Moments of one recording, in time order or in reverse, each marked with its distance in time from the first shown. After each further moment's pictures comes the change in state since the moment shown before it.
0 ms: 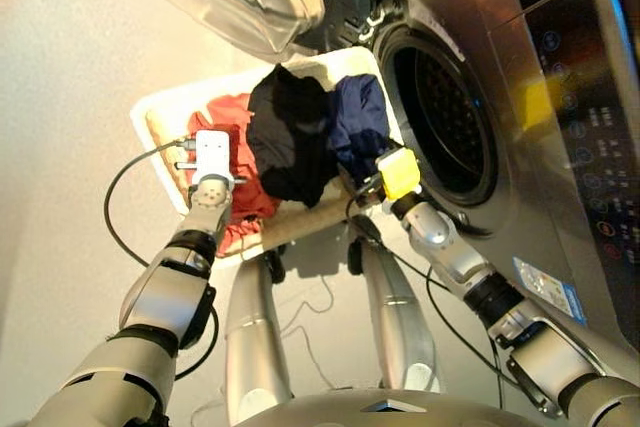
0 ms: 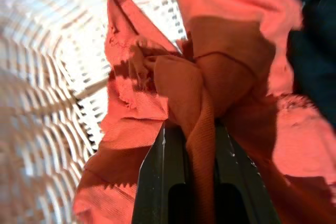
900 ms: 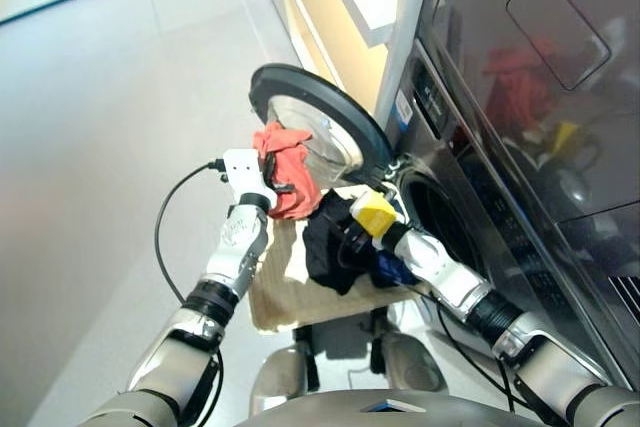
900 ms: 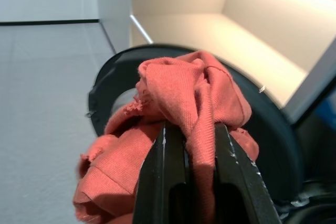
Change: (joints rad) left arm 0.364 -0.097 -0.049 -0.697 -0.197 -0.074 -0.145; right arm 0.028 -0.018 0.120 0.025 -0.225 0.012 0.124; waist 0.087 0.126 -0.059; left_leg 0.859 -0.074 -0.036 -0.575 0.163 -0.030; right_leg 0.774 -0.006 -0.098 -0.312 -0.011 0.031
